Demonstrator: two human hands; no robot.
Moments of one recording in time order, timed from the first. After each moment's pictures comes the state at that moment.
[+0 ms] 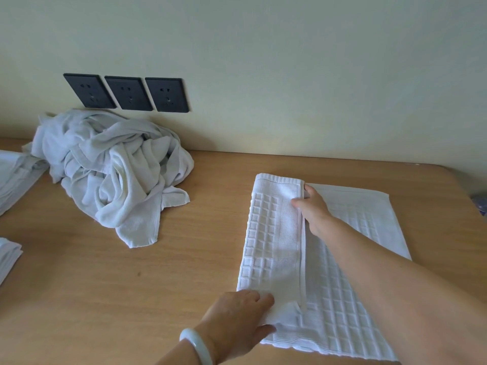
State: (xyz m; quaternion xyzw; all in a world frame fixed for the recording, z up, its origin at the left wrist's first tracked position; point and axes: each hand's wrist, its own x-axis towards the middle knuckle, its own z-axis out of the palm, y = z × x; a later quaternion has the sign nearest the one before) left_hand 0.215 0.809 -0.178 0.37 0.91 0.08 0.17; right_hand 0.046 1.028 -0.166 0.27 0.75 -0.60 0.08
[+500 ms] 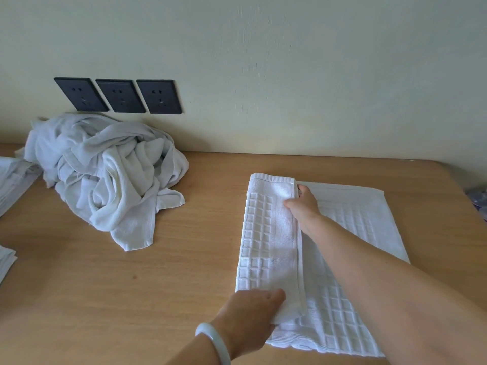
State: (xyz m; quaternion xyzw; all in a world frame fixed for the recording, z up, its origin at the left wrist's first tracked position) left_hand 0.211 0.838 -0.175 0.37 0.90 0.12 0.19; right_hand 0.041 1.019 -0.174 0.28 0.75 -0.60 0.07
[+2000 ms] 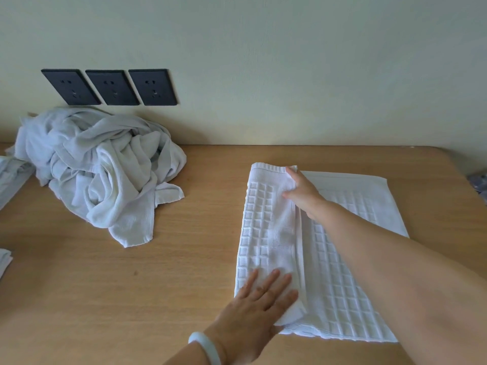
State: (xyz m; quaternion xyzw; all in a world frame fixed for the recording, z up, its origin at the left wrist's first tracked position) left_hand 0.229 0.816 -0.215 0.47 0.88 -0.01 0.04; right_hand 0.039 1.025 -0.169 0.13 0.84 -0.52 0.11
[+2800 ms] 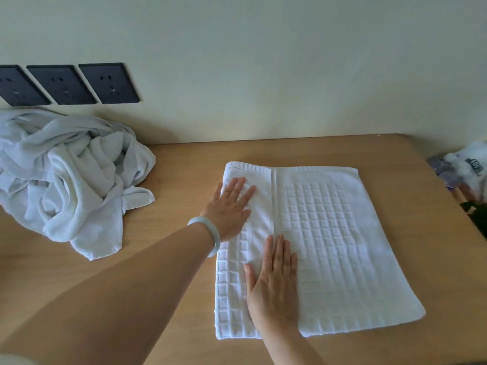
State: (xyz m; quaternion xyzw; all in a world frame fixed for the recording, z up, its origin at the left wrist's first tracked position) left_hand 0.052 0.861 -0.192 0.33 0.94 -0.04 0.09; right_hand 0.227 0.945 -0.230 0.17 0.98 -0.10 -0.02
